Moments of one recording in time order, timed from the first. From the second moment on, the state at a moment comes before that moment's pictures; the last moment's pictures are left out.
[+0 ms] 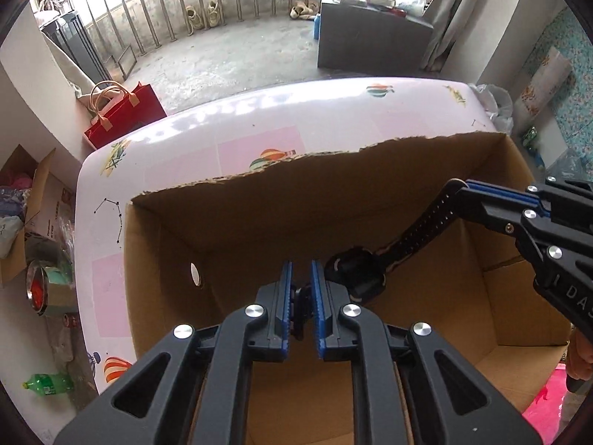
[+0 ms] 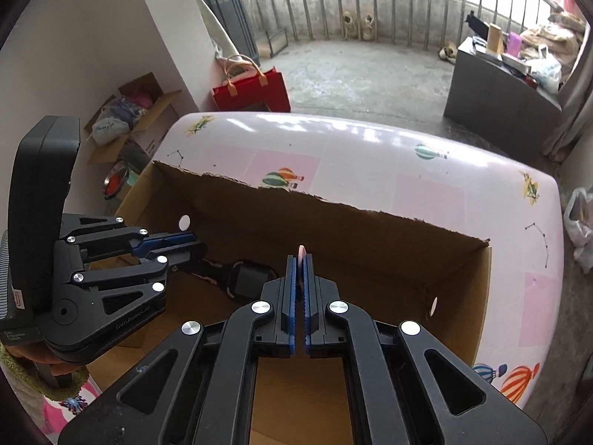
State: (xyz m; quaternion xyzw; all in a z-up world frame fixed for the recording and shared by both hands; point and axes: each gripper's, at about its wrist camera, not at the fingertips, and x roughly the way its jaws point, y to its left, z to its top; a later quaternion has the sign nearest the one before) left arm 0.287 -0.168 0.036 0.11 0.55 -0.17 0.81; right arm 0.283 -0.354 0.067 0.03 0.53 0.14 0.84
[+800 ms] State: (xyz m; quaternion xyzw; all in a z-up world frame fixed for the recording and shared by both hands) left arm 0.110 -0.074 0.125 0.09 0.39 -0.22 0.89; right arm 0.101 -0.409 0.155 0.05 0.38 0.09 0.92
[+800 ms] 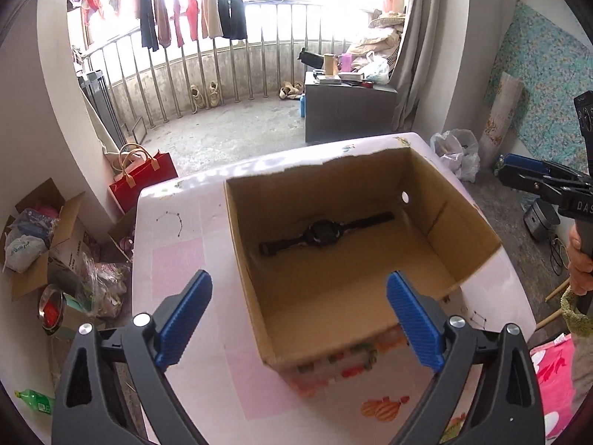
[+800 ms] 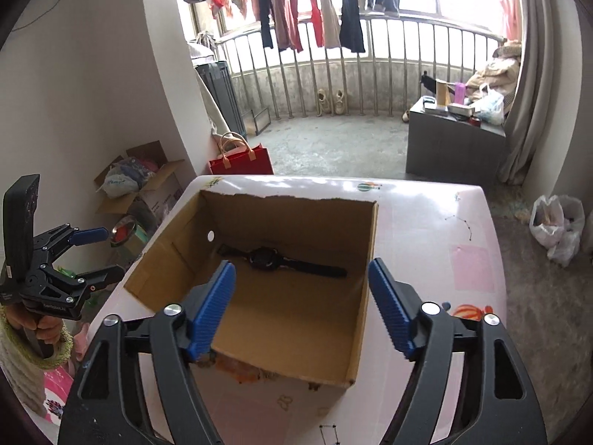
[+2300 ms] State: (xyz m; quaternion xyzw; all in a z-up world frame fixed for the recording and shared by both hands) left arm 0.037 -0.033 -0.033 0.10 0.45 -0.18 0.87; right arm 0.102 -0.213 0.009 0.00 0.49 0.22 0.84
